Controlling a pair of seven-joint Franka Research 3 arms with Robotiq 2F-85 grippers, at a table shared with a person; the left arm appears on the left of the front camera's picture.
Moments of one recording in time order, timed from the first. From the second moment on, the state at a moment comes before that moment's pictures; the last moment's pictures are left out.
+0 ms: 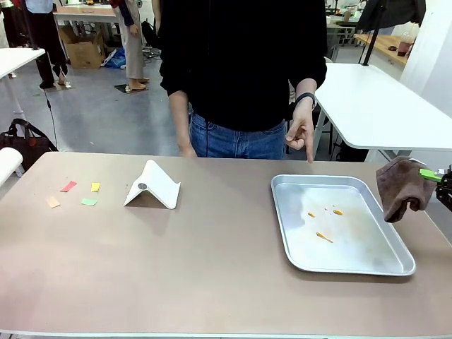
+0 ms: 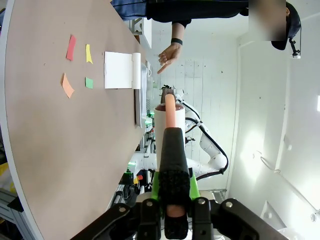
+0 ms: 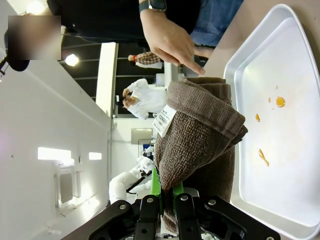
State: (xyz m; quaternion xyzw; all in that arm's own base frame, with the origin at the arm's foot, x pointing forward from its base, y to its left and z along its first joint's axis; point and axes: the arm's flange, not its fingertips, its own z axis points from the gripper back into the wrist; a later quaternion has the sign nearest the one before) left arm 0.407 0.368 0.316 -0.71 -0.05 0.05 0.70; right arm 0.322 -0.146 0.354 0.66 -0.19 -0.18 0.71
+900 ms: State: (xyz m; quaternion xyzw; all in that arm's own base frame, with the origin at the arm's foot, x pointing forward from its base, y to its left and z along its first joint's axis) left arm 0.407 0.368 0.315 -0.71 -0.05 0.05 0.70; right arm 0.398 -0.056 0.381 0.43 -0.17 -0.09 0.88
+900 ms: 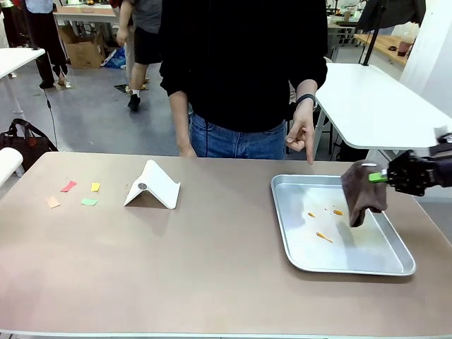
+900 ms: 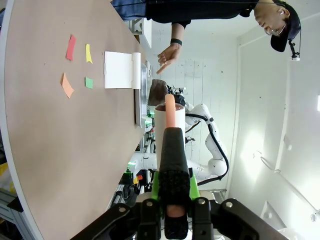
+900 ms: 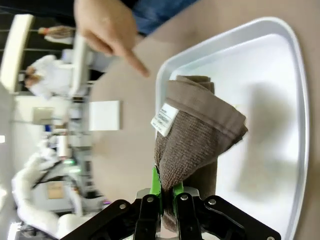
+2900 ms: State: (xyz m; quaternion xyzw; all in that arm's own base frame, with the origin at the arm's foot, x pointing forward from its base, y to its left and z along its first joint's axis) left arm 0.407 0.368 0.315 -0.71 -0.05 0.05 0.70; right arm 0.507 0.085 0.313 0.11 0.03 0.01 0.99
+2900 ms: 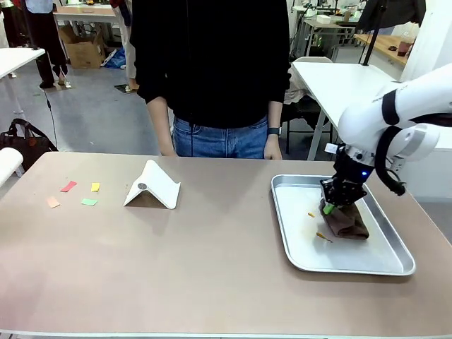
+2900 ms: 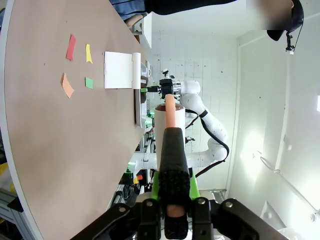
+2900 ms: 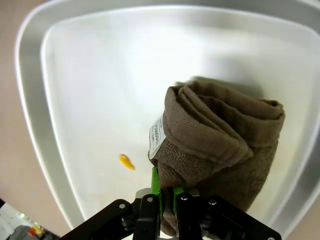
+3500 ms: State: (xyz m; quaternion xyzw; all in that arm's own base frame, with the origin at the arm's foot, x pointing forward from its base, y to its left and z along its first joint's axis) left arm 0.407 0.368 0.315 -0.71 -0.05 0.05 0.70; right arm 0.496 0.154 0.315 0.14 0.03 0.09 0.99
